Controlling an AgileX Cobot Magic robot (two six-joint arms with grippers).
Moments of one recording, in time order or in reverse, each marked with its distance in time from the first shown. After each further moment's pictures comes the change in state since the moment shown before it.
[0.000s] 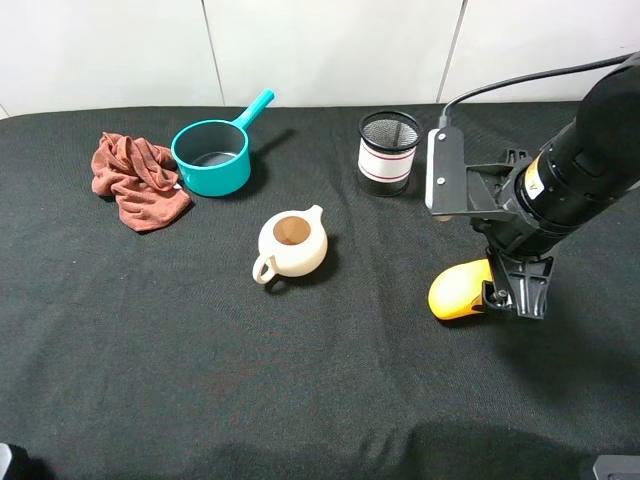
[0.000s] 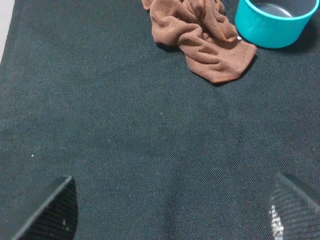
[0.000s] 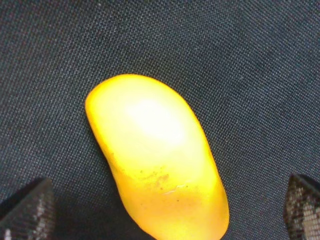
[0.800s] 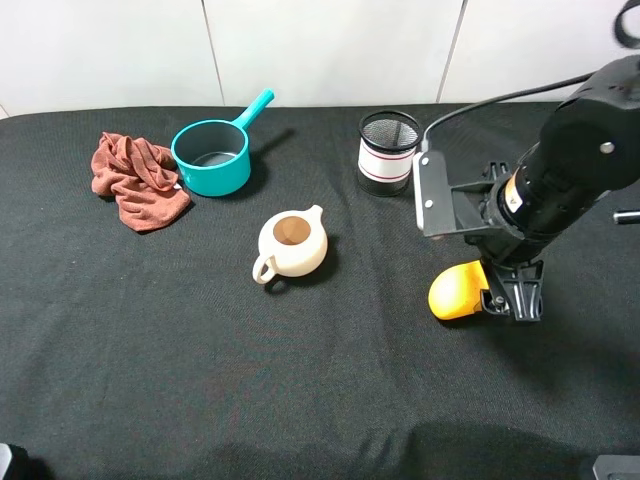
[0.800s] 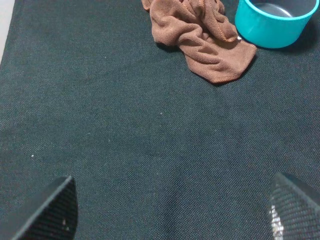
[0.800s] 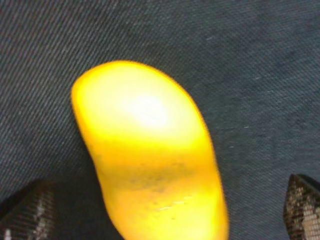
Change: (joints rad) left arm 0.000 0.000 0.000 0.000 0.000 0.000; right arm 0.000 0.113 0.000 -0.080 -0.032 -0.041
